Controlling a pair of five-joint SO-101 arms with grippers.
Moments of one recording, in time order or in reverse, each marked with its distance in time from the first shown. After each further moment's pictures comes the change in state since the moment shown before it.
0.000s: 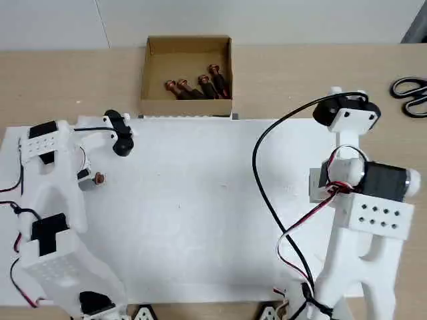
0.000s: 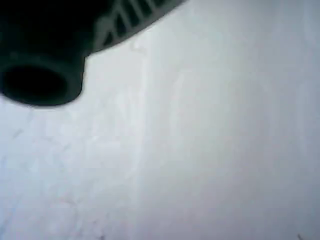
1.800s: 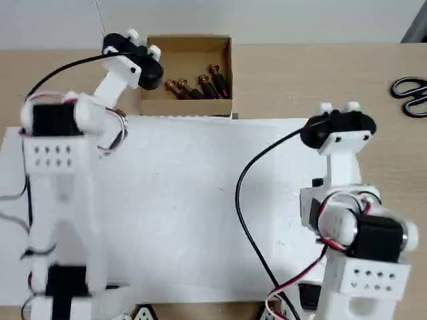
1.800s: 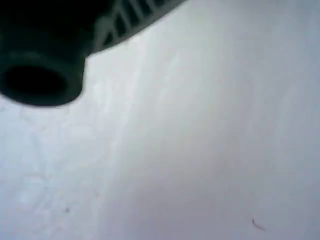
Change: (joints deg) left arm 20.2 -30.6 -20.7 29.2 52.0; right arm -5.2 -19.2 5.9 1.2 0.2
